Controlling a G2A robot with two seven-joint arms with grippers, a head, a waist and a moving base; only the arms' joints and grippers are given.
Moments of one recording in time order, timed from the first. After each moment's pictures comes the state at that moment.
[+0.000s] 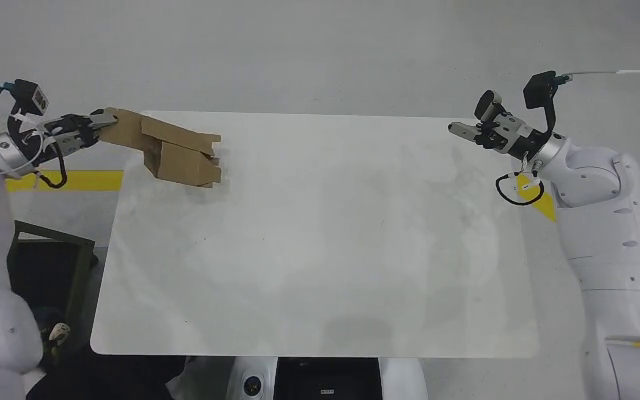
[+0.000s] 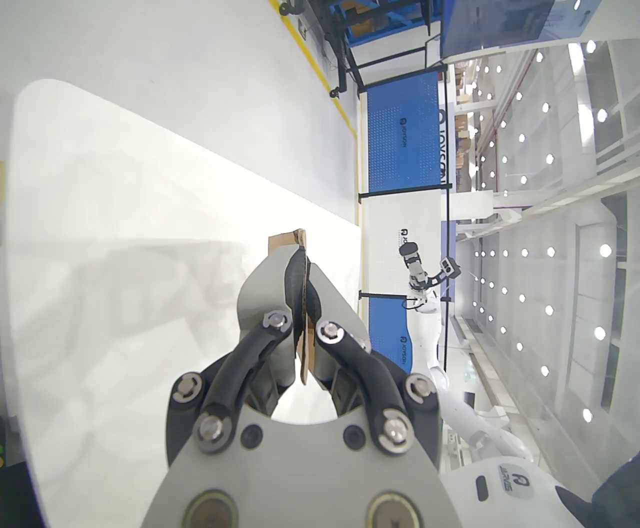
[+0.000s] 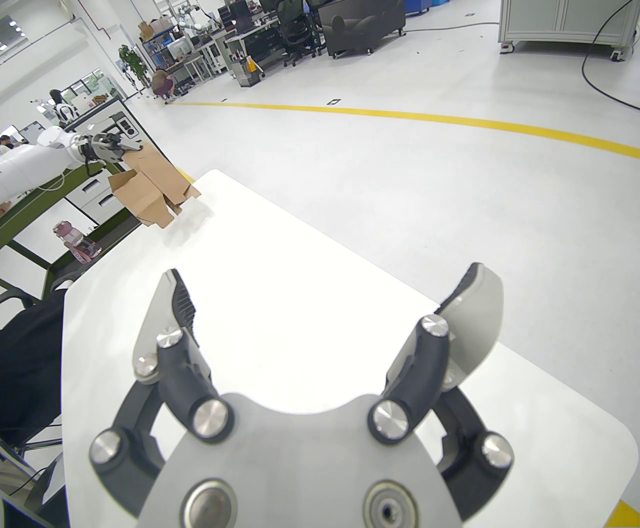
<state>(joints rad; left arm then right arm) 0.43 -0.87 -1.56 -0.51 -0.13 -0.40 -1.40 -0.71 -1.02 1.37 -1.08 -0.48 -0.92 0.52</state>
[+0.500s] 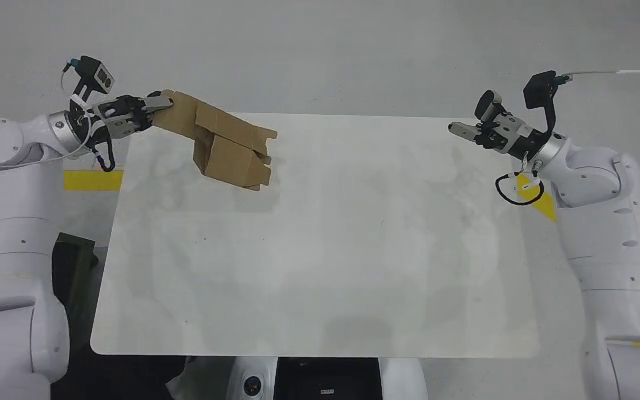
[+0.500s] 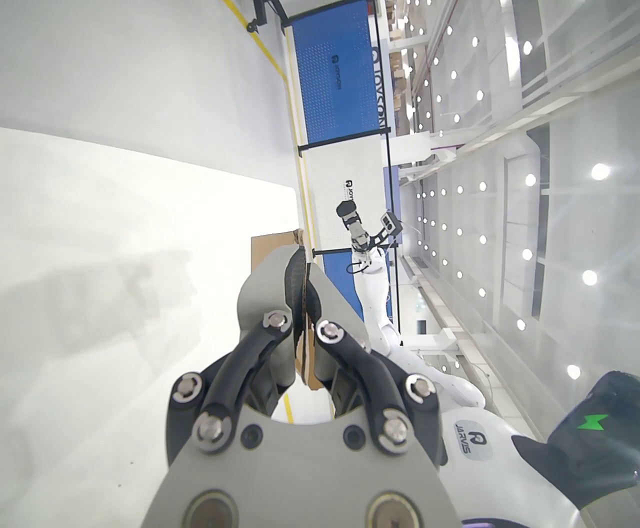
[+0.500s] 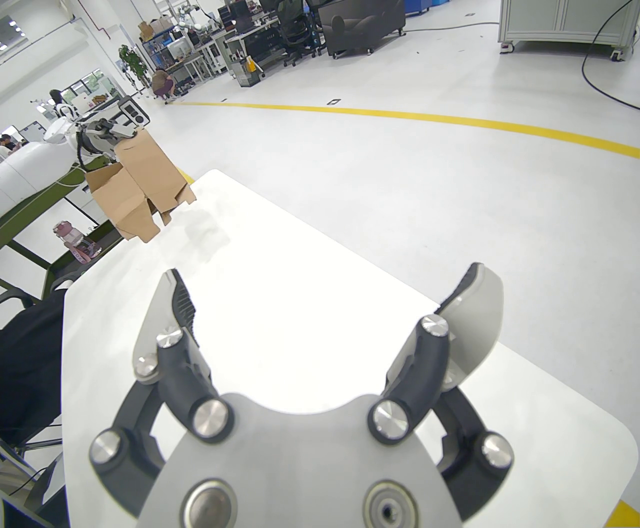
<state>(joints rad) 0.51 -0.95 -1.41 -0.80 -0.40 -0.27 -1.38 -0.71 -1.02 1.37 -1.08 -0.48 -0.92 0.52</state>
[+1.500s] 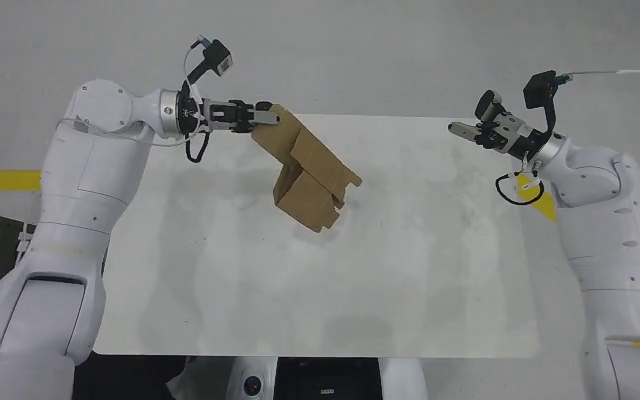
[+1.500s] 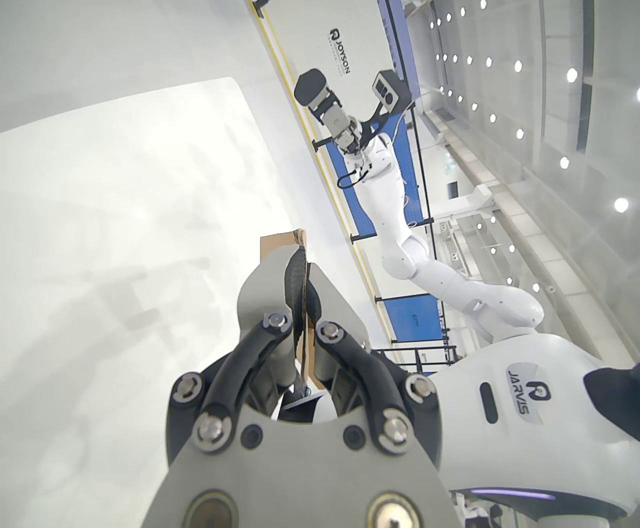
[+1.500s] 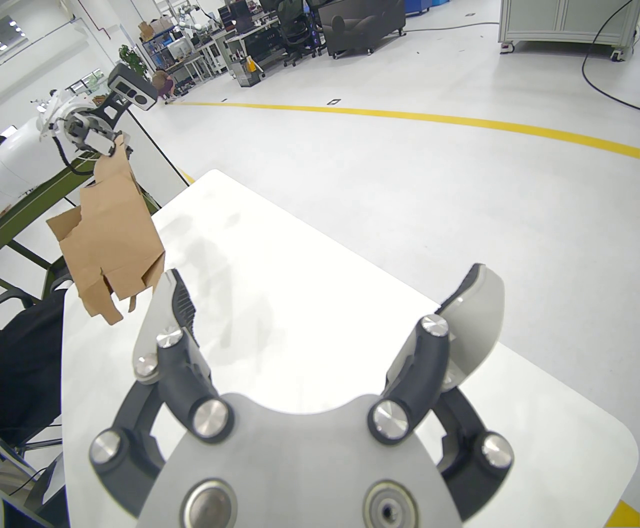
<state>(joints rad) 0.40 -1.07 -1.02 -0.98 -0.43 -0.41 -1.40 -0.71 -1.02 1.37 -1.08 -0.48 -0.92 0.52</state>
